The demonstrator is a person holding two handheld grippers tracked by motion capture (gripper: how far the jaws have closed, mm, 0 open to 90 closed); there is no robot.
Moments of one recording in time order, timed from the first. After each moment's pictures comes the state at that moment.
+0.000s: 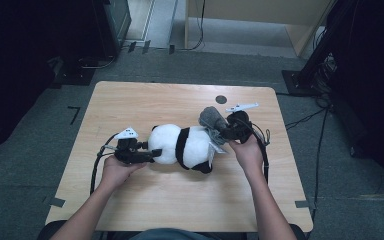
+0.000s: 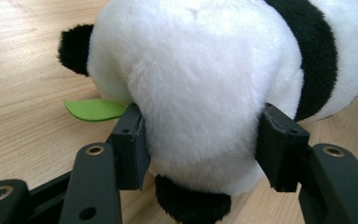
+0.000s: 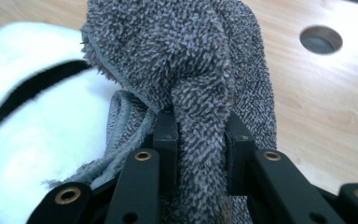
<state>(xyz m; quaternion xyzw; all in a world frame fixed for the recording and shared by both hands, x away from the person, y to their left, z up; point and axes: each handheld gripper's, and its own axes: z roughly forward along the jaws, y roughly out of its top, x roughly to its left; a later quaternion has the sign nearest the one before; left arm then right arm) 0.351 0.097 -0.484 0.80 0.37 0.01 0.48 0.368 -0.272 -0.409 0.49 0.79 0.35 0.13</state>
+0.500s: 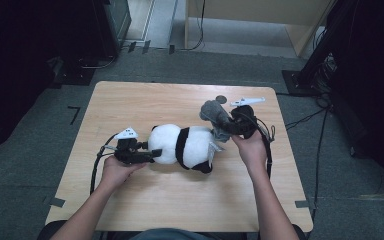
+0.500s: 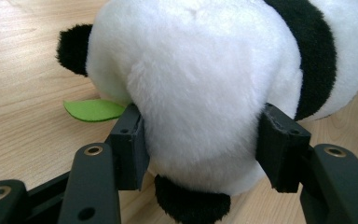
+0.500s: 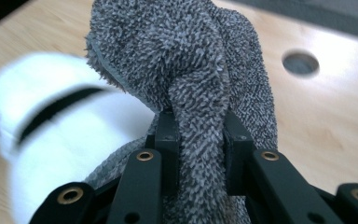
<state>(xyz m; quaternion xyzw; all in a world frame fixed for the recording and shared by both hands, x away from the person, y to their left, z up) 0.350 0.098 -0.484 0.80 0.37 0.01 0.48 0.365 -0.269 -0.374 0.48 0.78 0.38 0.15</state>
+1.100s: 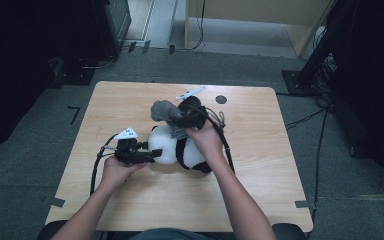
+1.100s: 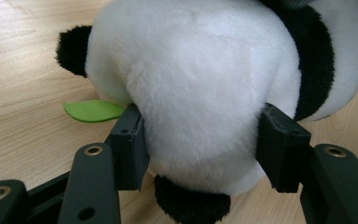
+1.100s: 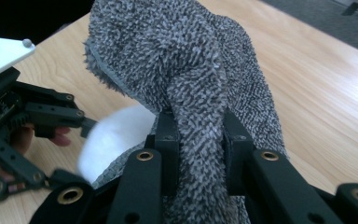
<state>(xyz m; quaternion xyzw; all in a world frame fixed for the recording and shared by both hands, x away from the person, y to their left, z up) 0.349 0.097 -0.484 0.79 0.37 0.01 0.49 0.397 -0.136 -0.372 0.39 0.84 0.37 0.10</state>
